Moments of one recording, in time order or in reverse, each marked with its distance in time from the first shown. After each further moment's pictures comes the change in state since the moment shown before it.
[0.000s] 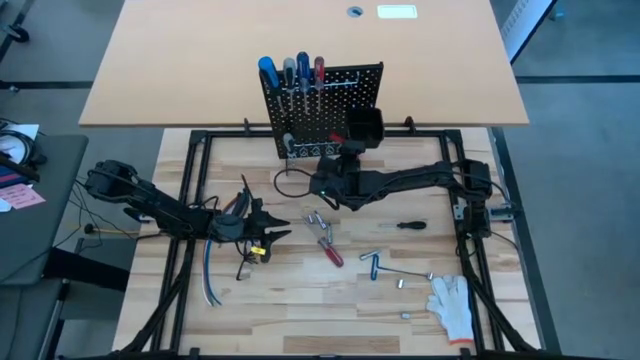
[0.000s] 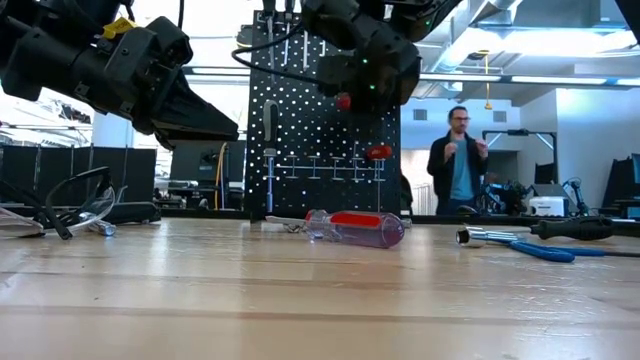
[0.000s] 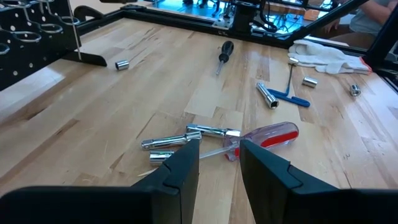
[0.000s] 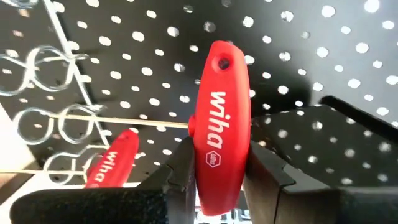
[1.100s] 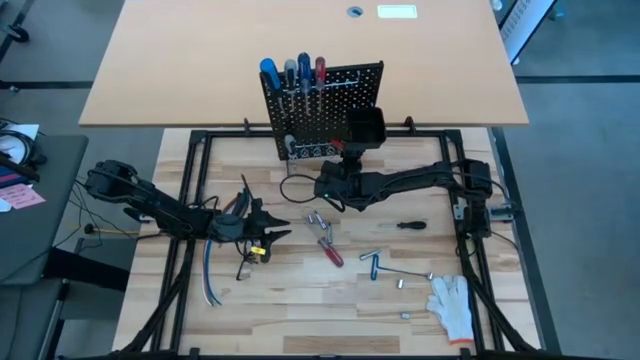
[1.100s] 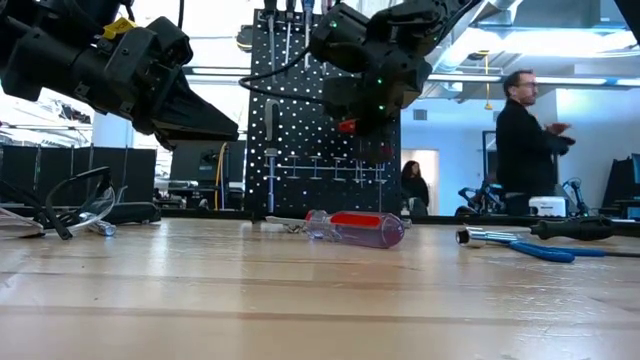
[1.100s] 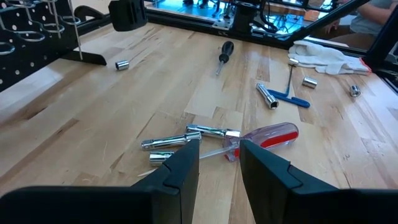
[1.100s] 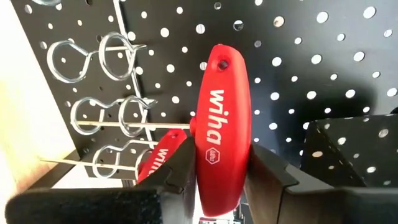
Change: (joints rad) left arm 0.000 0.000 0.000 0.001 -0.001 -0.003; right arm -0.019 0.000 -0.085 -0.033 -0.136 0.070
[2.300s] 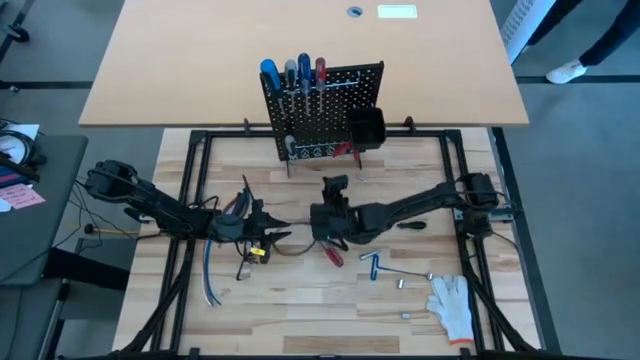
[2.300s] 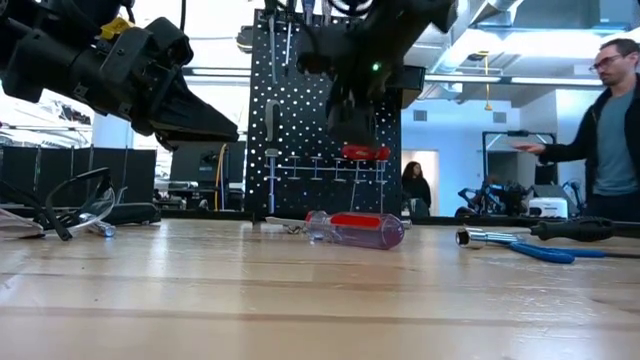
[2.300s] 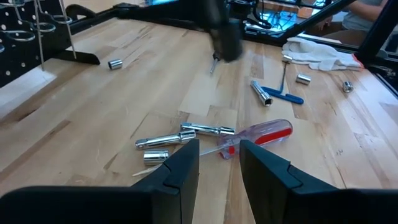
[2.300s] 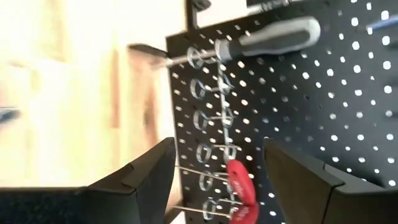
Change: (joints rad) left arm 0.000 0.000 0.000 -0.002 0.027 0.010; right arm 0.258 -0.014 0.054 0.005 -0.222 0.037
